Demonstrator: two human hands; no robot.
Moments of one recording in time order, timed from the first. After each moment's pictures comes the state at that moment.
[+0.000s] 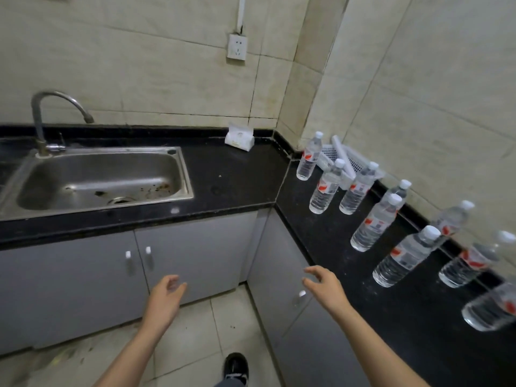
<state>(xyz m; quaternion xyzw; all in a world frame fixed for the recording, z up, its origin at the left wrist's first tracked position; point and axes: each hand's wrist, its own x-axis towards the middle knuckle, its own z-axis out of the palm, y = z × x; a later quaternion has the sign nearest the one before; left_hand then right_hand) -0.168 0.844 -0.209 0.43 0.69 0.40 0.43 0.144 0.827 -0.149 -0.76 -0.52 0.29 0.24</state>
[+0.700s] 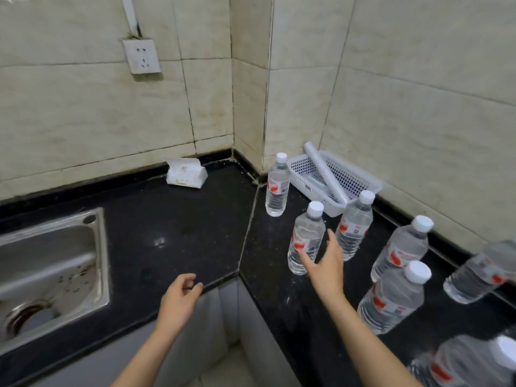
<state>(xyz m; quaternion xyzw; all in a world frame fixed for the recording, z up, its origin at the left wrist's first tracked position) 0.017 1.143 -0.181 0.55 0.66 0.34 0.39 0.288 1.109 -0.152 -0.76 -0.42 0.15 0.47</state>
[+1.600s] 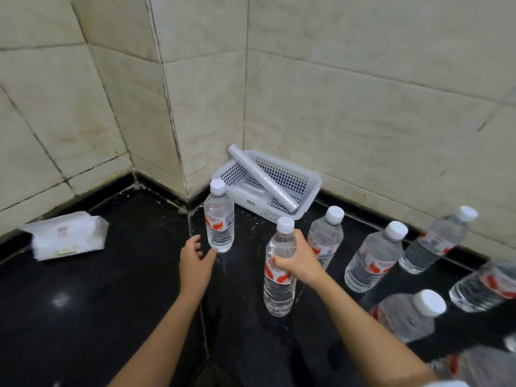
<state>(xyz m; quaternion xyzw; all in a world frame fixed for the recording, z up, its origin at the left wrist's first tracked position) 0.190 1.363 -0.184 0.65 0.50 0.31 0.48 0.352 1.218 -0.143 -0.77 -0.33 0.30 0.46</state>
